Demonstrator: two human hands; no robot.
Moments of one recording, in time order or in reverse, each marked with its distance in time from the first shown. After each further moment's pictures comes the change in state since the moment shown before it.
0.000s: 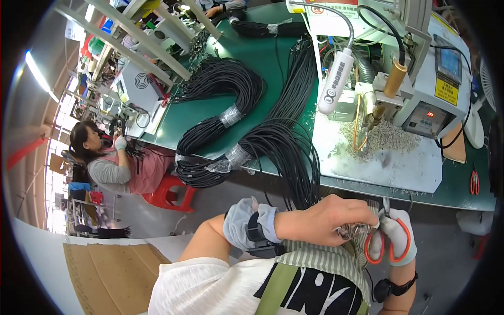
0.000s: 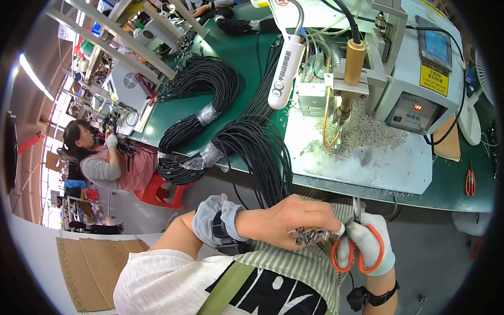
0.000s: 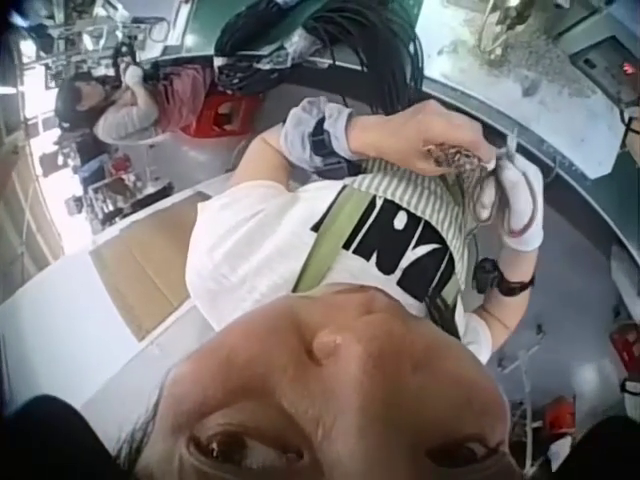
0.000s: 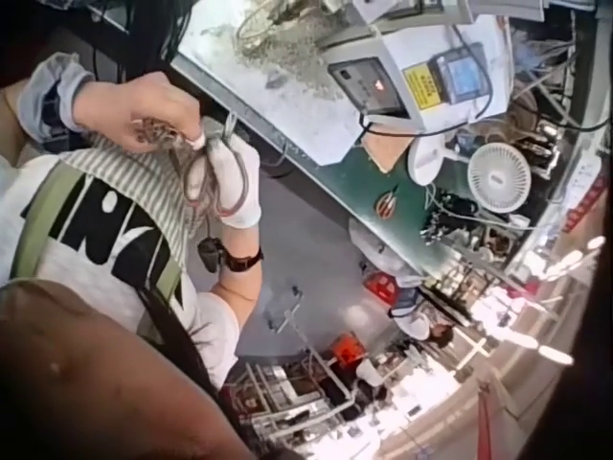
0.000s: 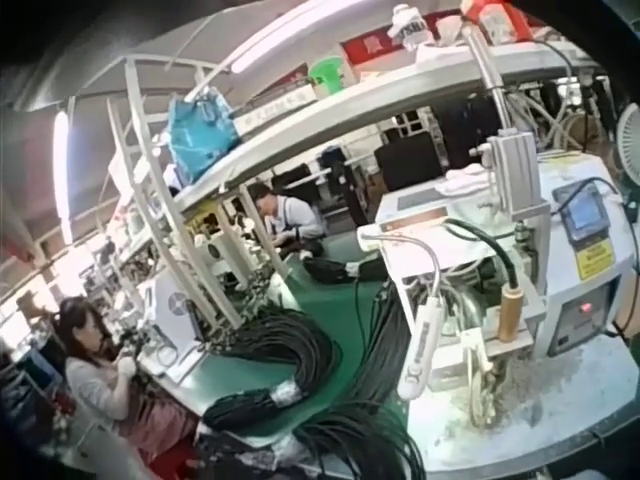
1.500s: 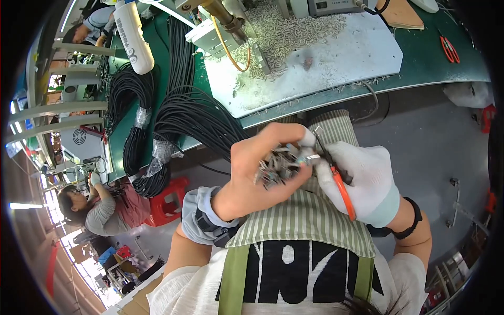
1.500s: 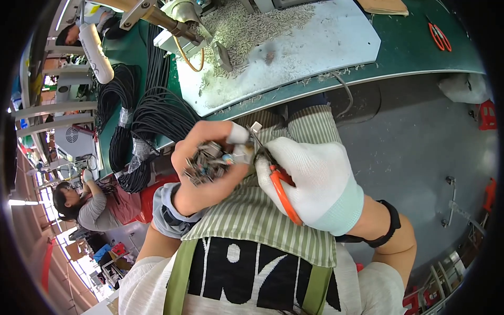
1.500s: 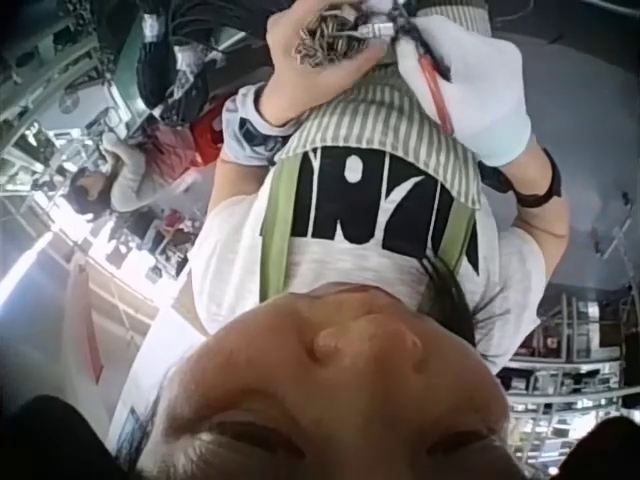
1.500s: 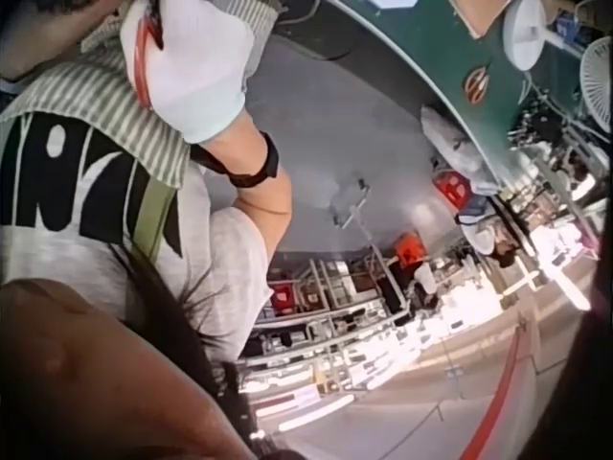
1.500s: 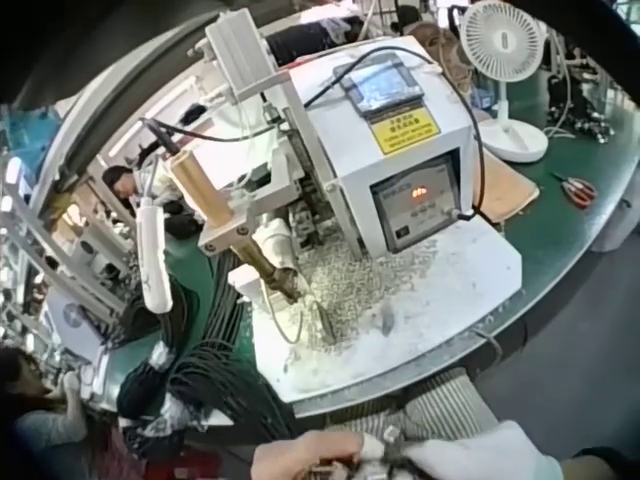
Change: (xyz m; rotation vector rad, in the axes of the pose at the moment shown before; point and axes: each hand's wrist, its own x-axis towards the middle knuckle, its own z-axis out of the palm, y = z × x) left_hand 0.041 -0.021 0.027 0.158 0.131 -0.195; right_hand 0.013 0.037 -0.024 -0.757 0.311 -0.501
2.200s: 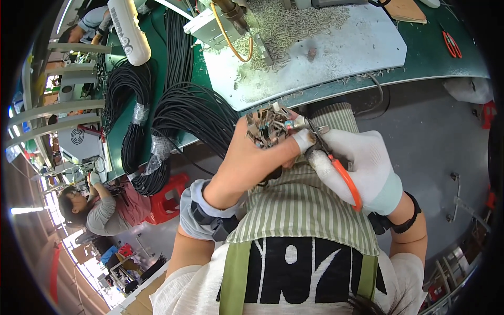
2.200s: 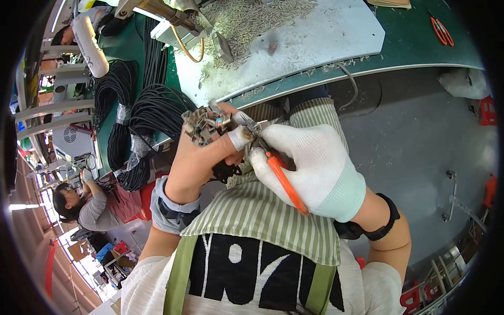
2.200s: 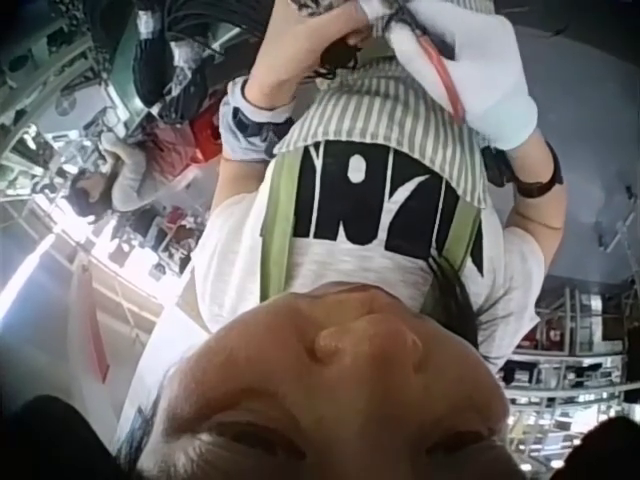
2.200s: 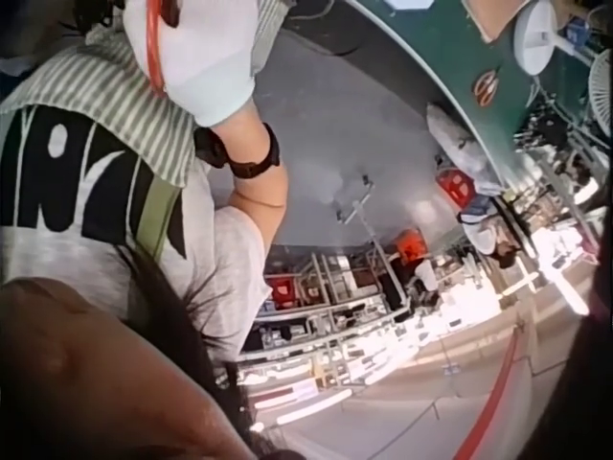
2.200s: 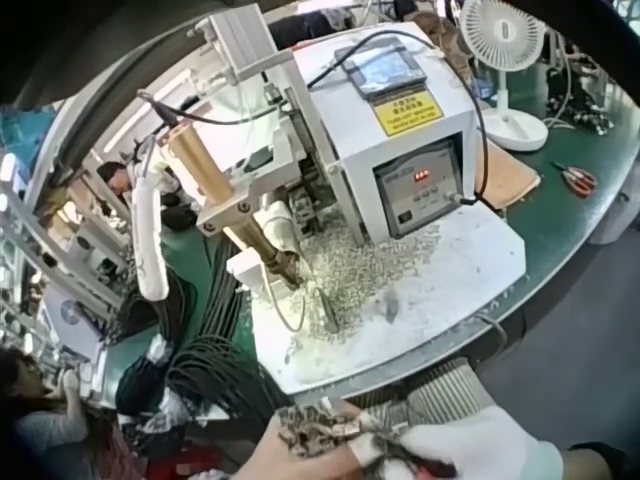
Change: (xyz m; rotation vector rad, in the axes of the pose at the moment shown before) left_hand 0.012 -0.010 -0.018 -0.423 -0.035 -0.722; right_hand 0.021 0.001 0.015 0.137 -0.062 0.134
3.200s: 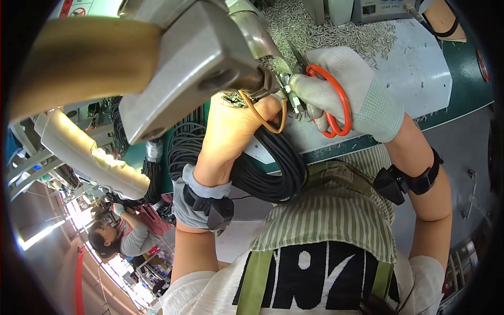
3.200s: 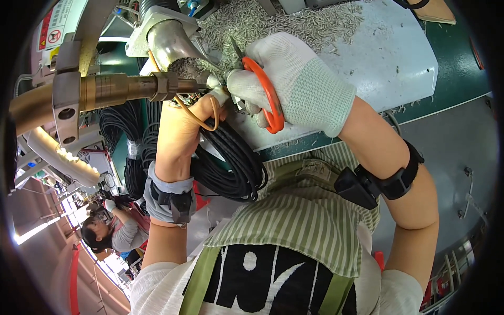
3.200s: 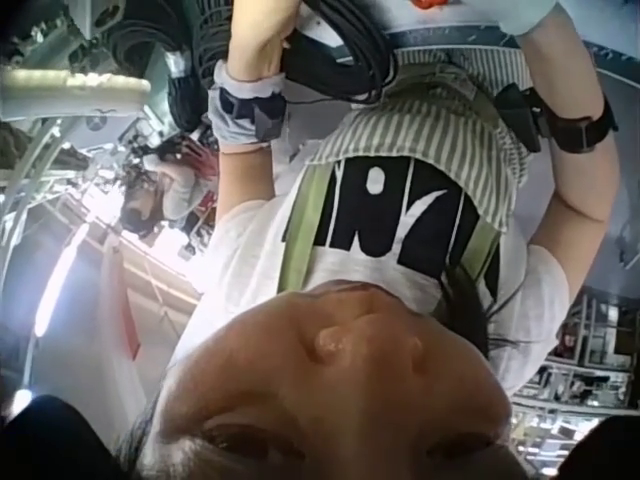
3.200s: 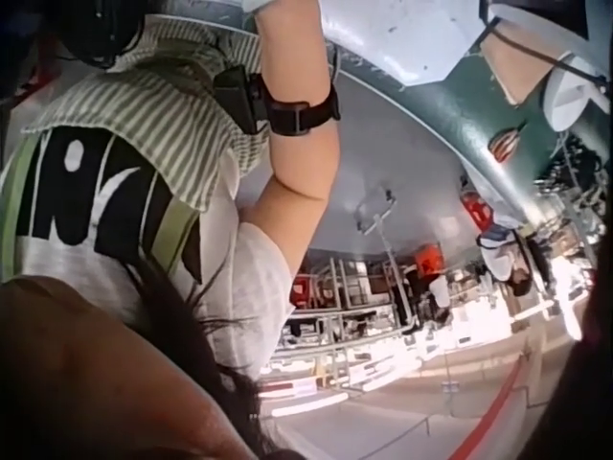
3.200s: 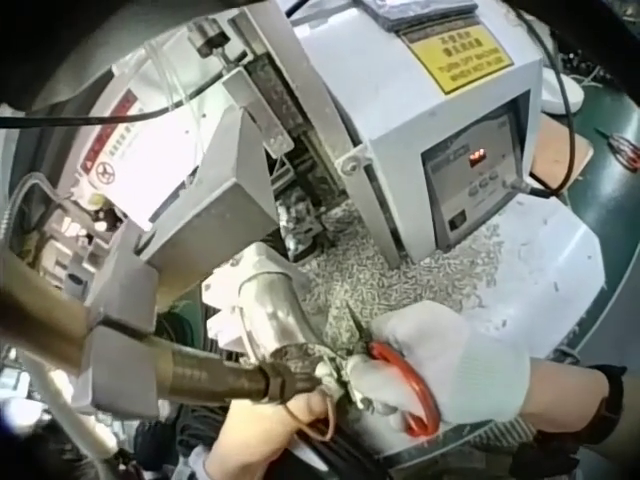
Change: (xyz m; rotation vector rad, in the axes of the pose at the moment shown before) left_hand 0.141 0.019 -0.088 0.024 0.150 0.040; right_hand 0.195 0.061 -0.007 0.147 -0.100 -0.287
